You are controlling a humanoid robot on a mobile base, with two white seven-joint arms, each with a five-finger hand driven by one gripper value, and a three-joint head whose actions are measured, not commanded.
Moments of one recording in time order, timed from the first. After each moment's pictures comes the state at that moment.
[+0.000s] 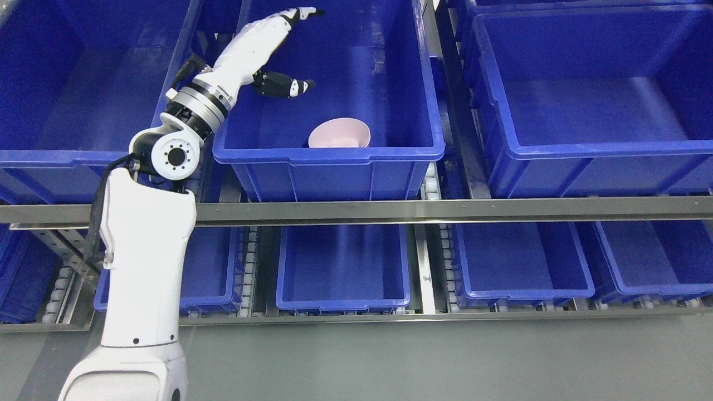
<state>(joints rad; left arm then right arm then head) -0.93 0.00 0.07 -1.25 -0.79 -0.31 -0.37 0.05 0.00 0.00 -0.05 0.00 -0.19 0.00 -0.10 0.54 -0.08</state>
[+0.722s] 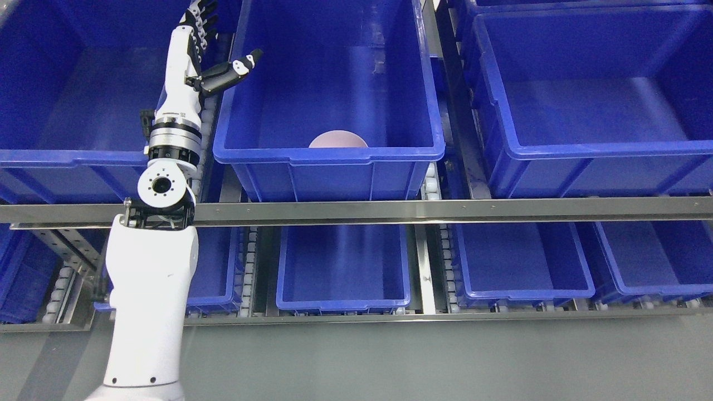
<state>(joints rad) -0.76 0.00 0.04 -1.35 -0.11 0.04 0.03 0.05 0.00 0.00 -0.05 0.00 -0.19 0.00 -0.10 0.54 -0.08</state>
